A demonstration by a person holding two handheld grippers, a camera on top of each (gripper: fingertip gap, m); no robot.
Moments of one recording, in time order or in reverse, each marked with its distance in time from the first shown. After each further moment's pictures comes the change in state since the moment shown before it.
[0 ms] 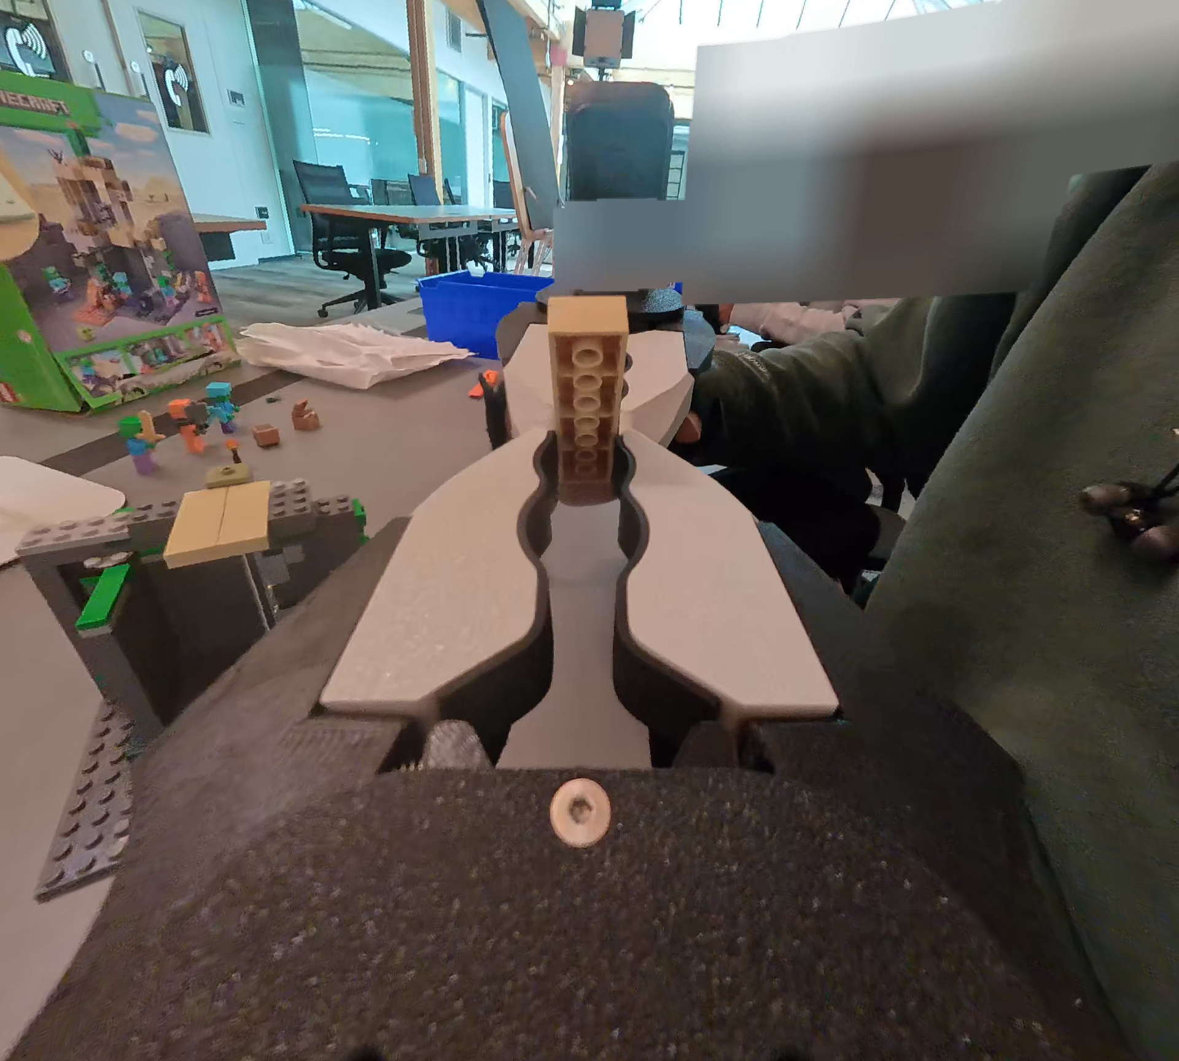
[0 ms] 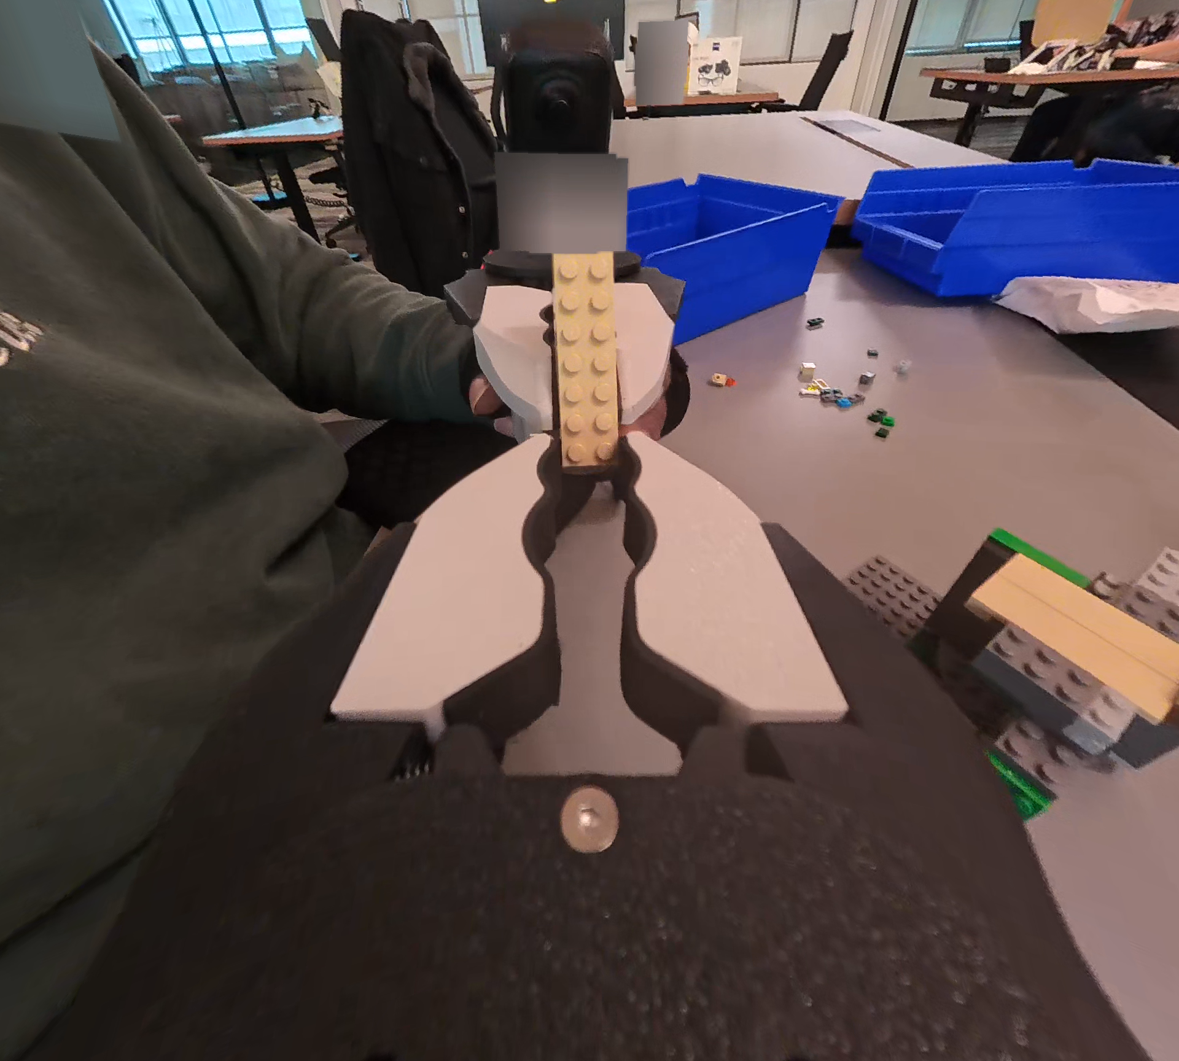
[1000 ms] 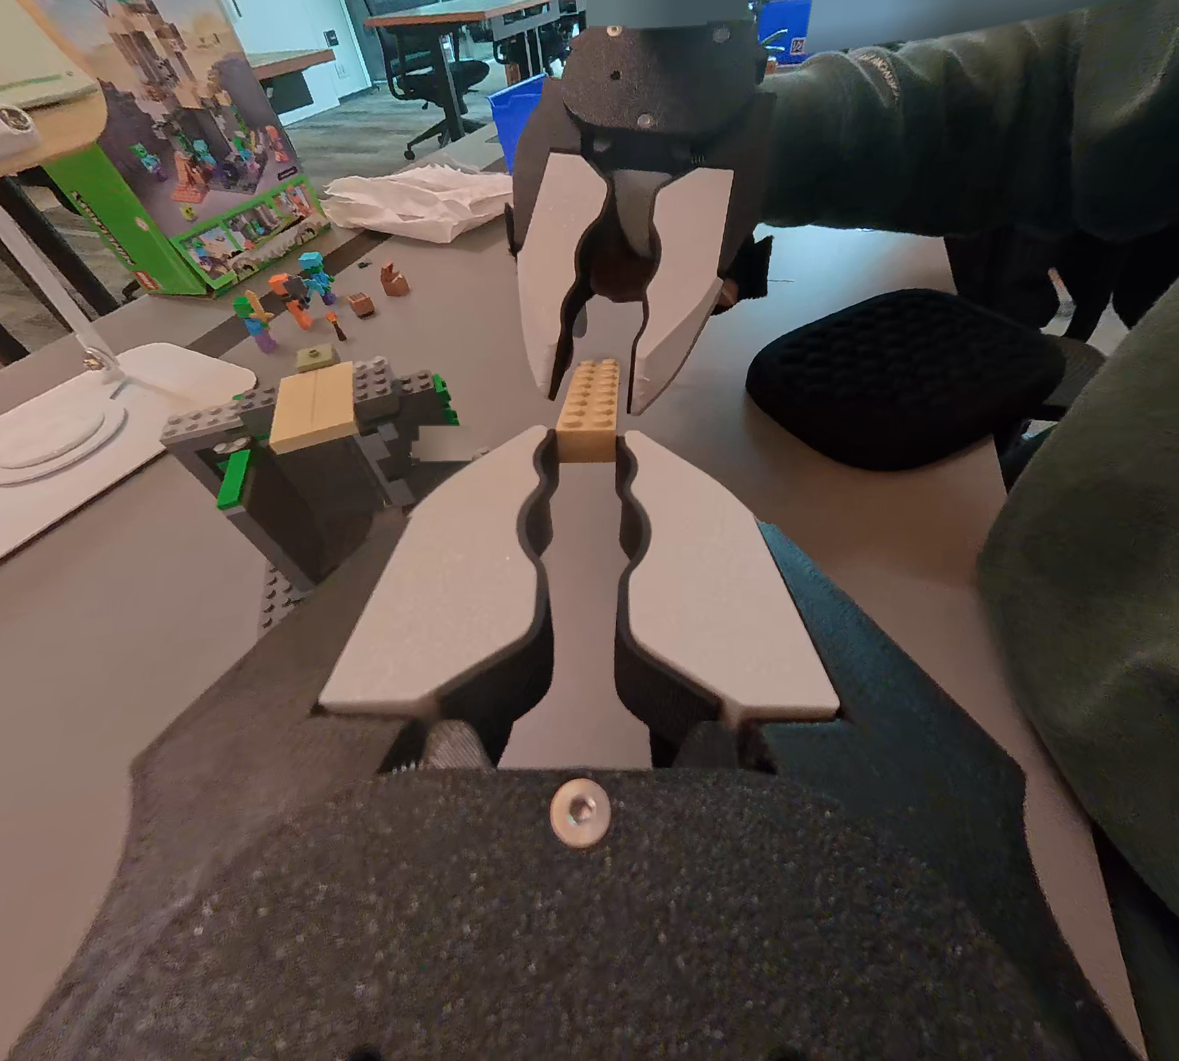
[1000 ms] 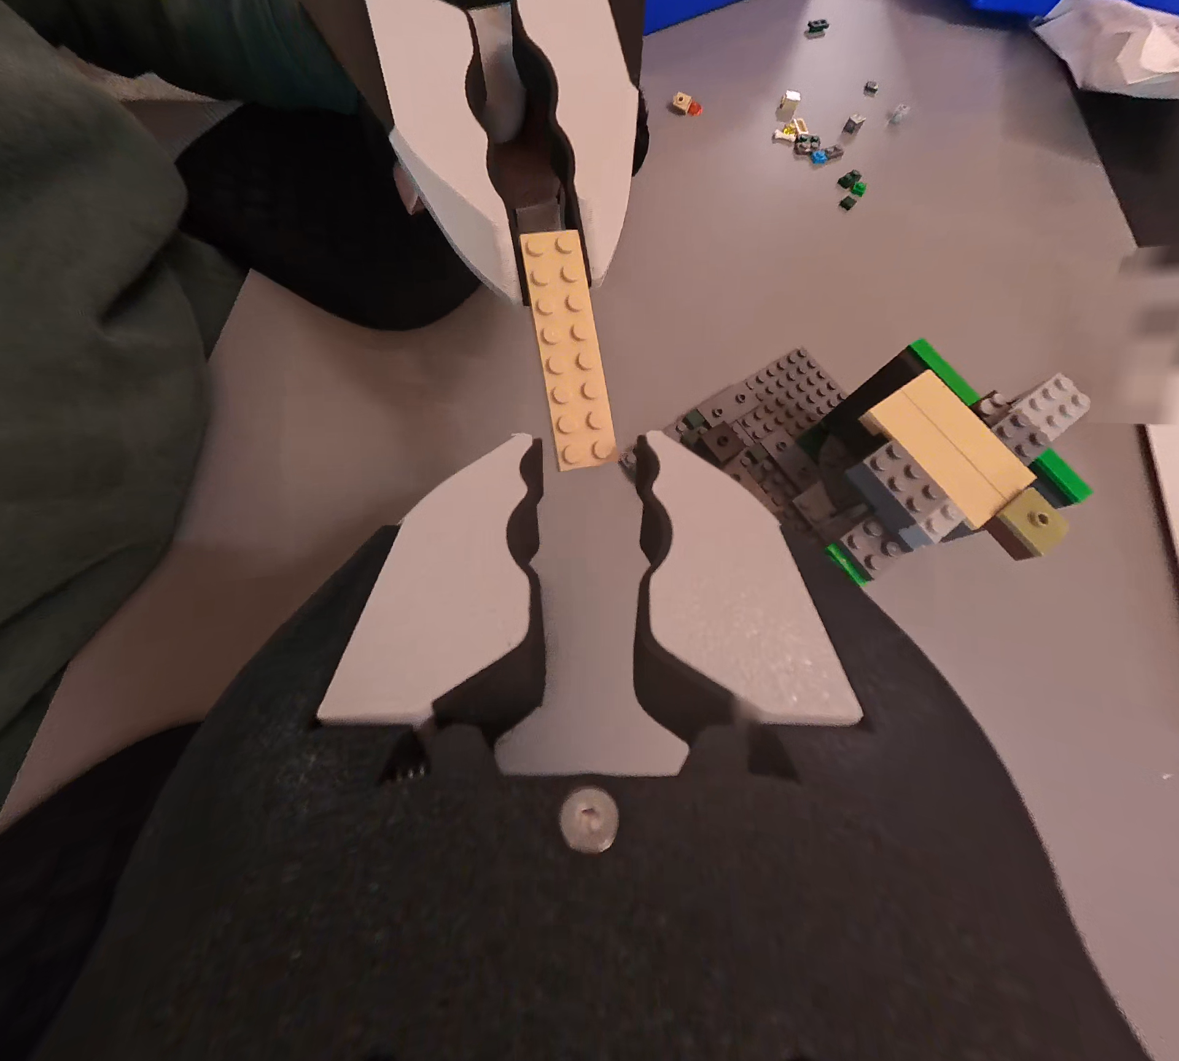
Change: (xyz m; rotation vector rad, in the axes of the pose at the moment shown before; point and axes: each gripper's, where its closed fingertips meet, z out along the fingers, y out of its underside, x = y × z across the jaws) left arm -0.024 0.040 -0.006 -0.310 -0.161 0.150; right arm 0.031 0.054 -0.029 -0.484 0.073 -0.124
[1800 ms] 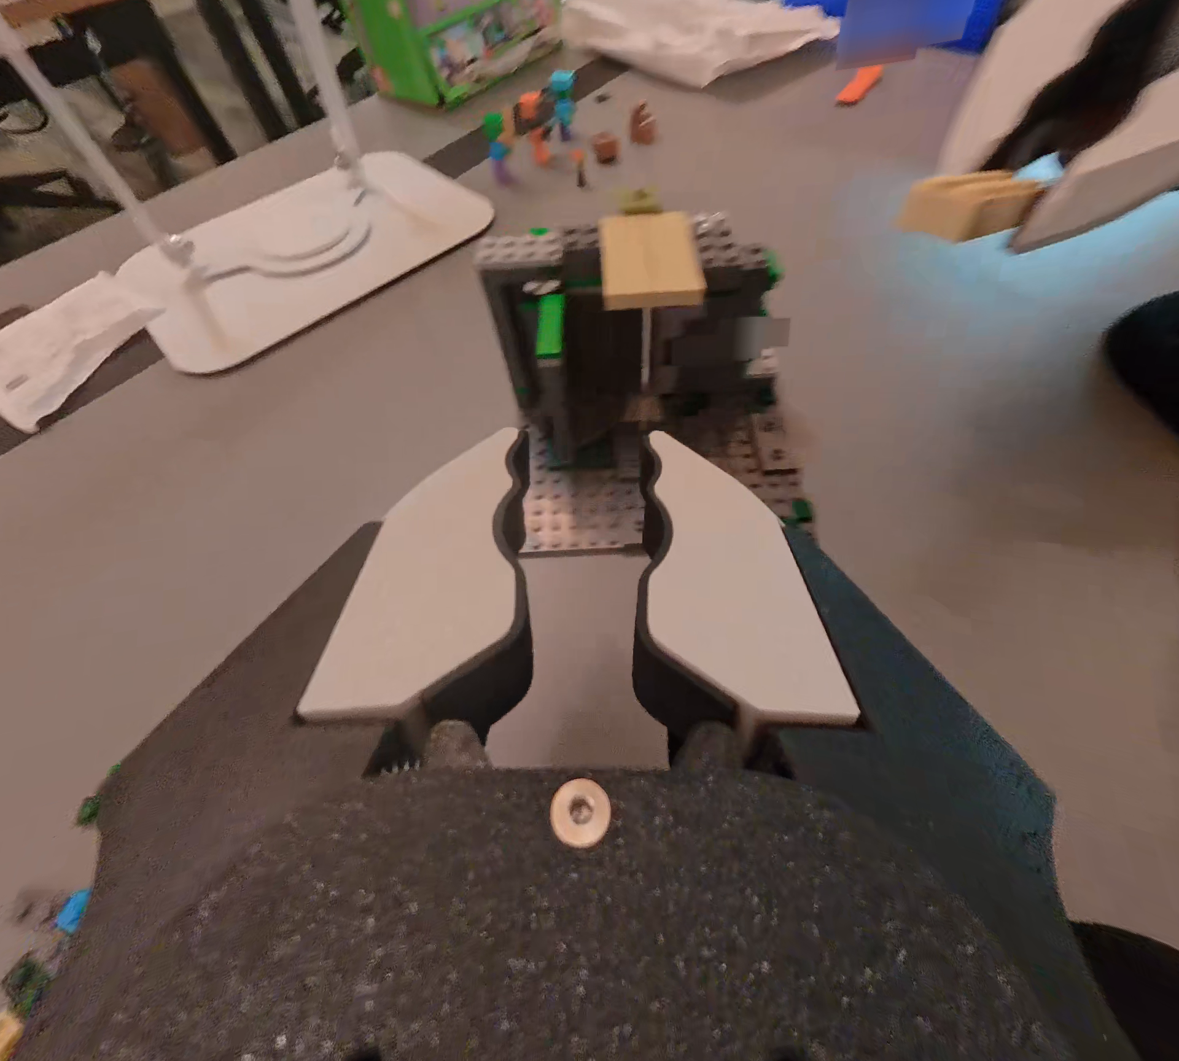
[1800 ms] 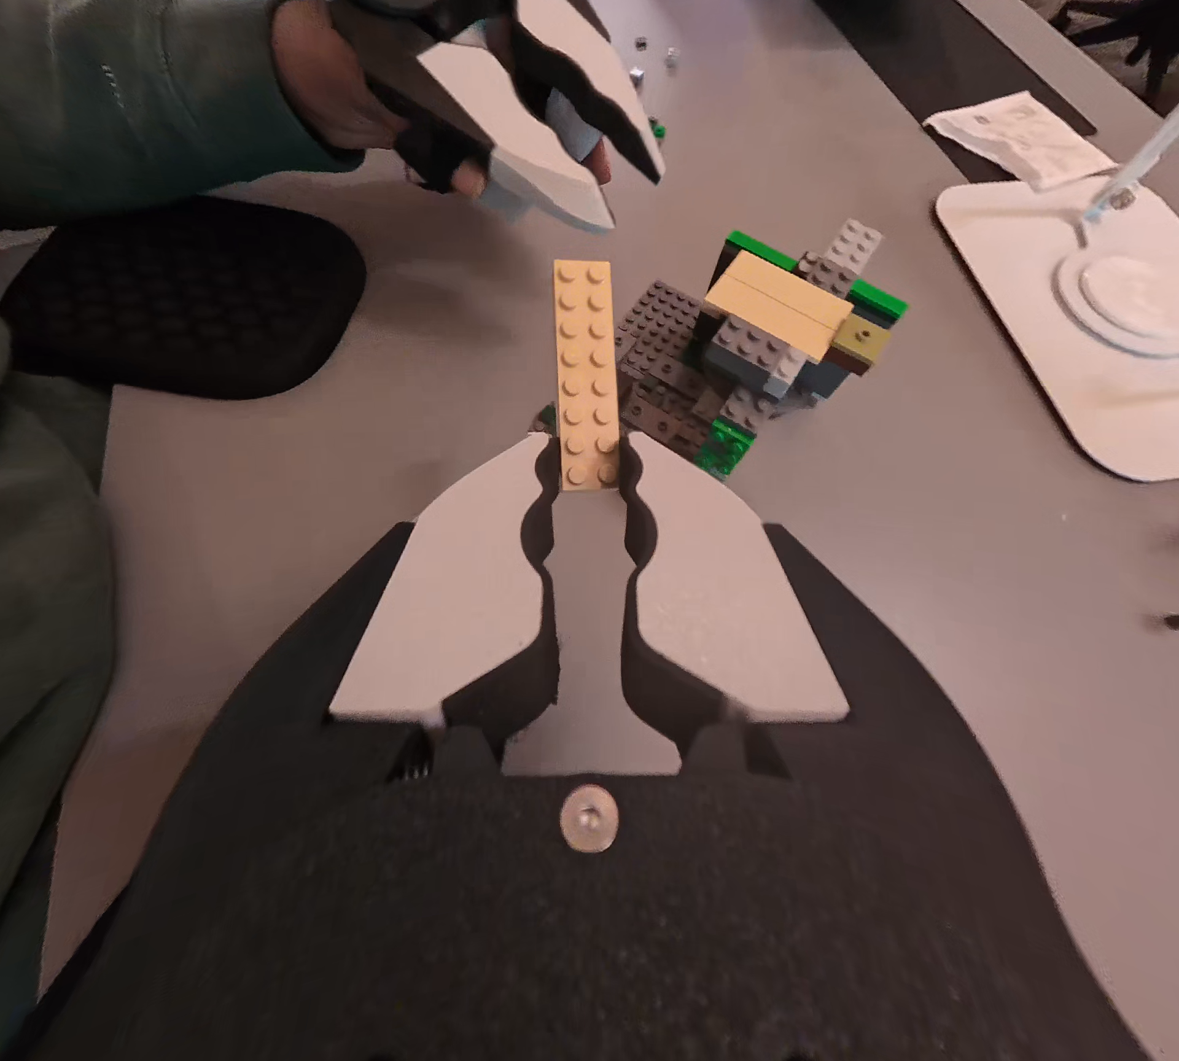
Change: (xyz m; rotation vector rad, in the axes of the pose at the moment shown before) left arm -0.116 0.047 -0.007 -0.202 -0.292 -0.123; right arm 0.031 0.014 -0.027 0.015 0.273 0.264
